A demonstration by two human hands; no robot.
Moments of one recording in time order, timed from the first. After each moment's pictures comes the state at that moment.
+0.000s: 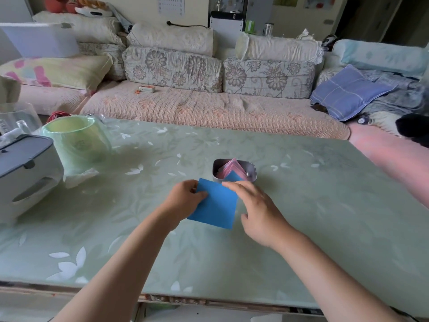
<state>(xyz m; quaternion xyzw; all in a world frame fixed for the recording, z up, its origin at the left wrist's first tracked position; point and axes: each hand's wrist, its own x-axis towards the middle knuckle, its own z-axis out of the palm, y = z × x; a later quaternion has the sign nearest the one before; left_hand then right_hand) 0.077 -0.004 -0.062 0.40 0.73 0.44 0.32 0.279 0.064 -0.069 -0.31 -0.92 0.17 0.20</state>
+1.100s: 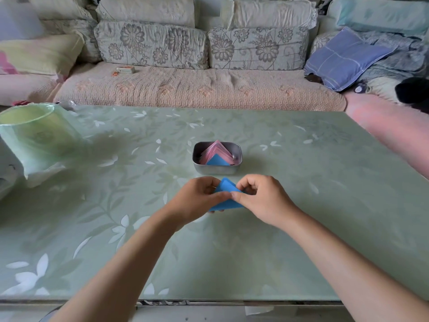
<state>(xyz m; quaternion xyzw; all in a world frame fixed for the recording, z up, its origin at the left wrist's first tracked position) 0.135 0.022 -0.074 0.50 0.65 0.40 0.40 0.310 0.107 -0.090 -0.42 -0.79 0.36 0.27</state>
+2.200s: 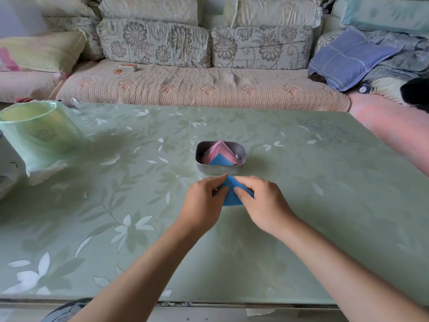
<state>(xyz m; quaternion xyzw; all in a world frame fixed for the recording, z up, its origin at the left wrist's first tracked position) 0.152 0.030 -0.097 0.54 0.70 0.43 0.18 0.301 0.095 -0.090 -0.38 -0.84 0.29 0.27</state>
